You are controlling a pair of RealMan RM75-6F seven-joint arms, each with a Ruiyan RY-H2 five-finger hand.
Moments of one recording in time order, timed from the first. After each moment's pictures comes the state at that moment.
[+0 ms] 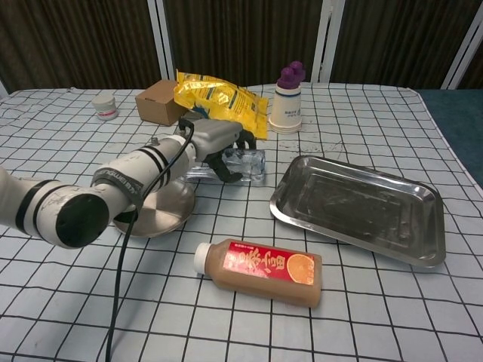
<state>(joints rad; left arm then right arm) -1.09 -2.09 -0.34 -0.59 1.29 0.71 0.07 0.16 -1.00 -0.02 -1.63 -1.52 1.29 0.18</state>
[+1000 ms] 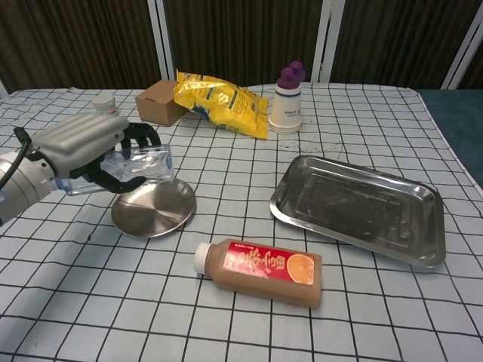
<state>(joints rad) -0.64 -1.66 -0.09 -1.34 1.32 1.19 0.34 0.15 -1.02 -0.07 -1.69 -1.64 1.32 0.10</state>
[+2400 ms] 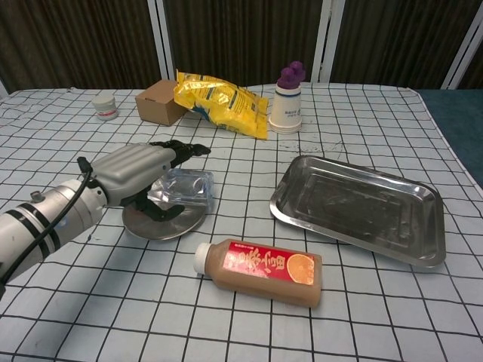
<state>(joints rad) -0.68 -1.81 -0.13 -1.23 1.33 1.06 0.32 0.15 -1.00 -0.07 -1.69 -1.63 1.33 0.12</state>
